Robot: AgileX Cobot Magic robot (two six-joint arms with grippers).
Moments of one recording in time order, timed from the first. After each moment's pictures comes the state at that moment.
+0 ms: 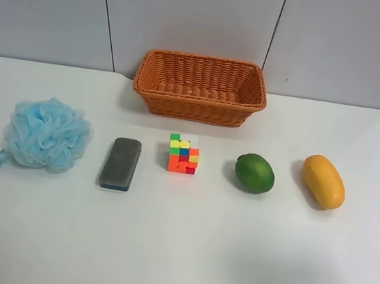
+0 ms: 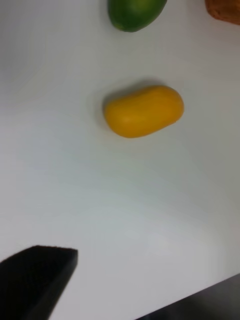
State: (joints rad) left arm 0.07 -0.01 -0.52 -0.09 1.07 0.17; right arm 0.00 0.18 -0.58 0.00 1.07 0.03
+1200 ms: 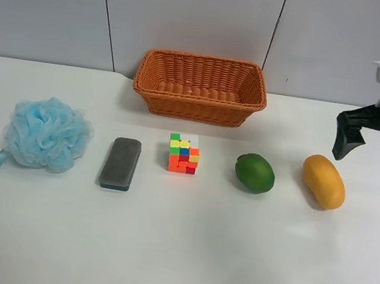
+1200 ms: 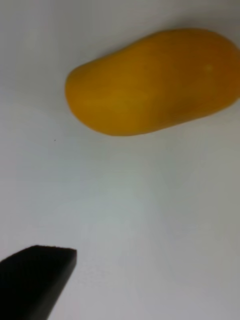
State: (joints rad) left arm 0.07 -0.01 -0.52 -0.09 1.07 0.17; right arm 0.00 1.62 -1.14 -0.04 1.00 -0.01
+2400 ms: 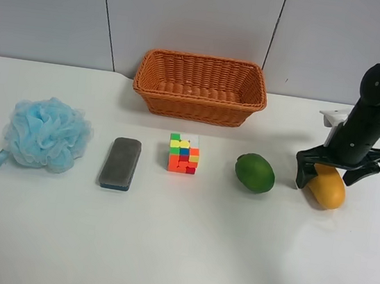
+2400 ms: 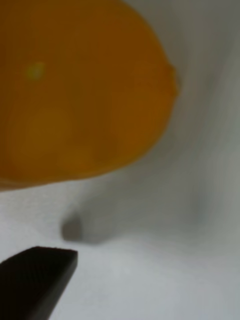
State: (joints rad) left arm 0.07 -0.01 -0.52 -0.09 1.07 0.17; right arm 0.00 1.98 -1.14 -0.02 0.75 -0.06
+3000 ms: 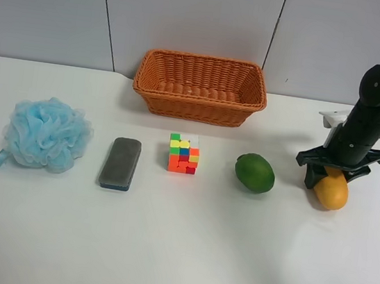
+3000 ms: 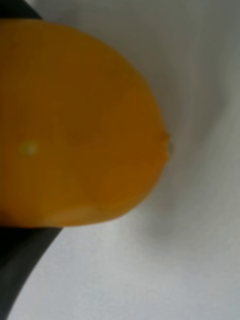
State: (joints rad) left arm 0.07 -0.01 -0.52 -0.09 1.07 0.17; right arm 0.00 1.98 -1.14 -0.02 0.75 -0.06
